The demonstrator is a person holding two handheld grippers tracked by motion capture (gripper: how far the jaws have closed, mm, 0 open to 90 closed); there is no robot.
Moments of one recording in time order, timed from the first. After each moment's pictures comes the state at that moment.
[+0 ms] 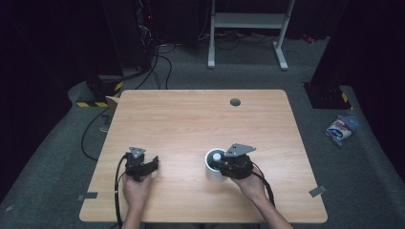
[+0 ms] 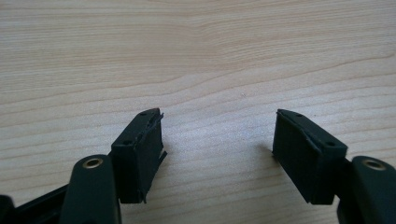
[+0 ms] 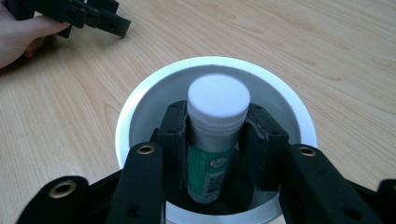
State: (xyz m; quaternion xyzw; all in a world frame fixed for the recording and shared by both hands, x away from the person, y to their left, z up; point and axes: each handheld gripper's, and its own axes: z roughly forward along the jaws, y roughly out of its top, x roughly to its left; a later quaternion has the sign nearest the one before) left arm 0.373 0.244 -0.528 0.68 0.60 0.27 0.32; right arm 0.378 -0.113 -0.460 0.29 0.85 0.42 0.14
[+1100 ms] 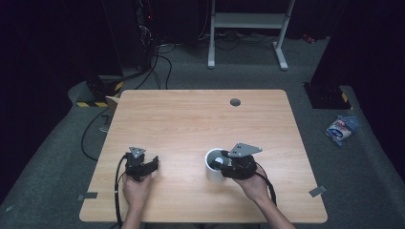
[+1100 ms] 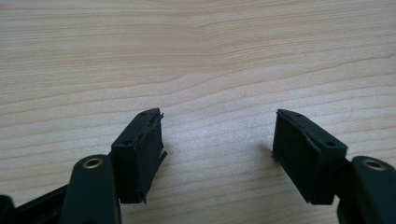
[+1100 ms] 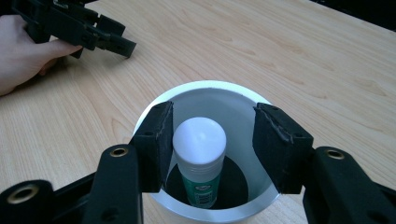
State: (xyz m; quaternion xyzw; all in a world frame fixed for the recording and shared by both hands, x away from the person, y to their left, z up) left arm 0.374 0.244 -0.528 0.68 0.60 0.27 0.32; right arm 0.370 -0.121 -0.446 0.28 0.84 0.45 0.15
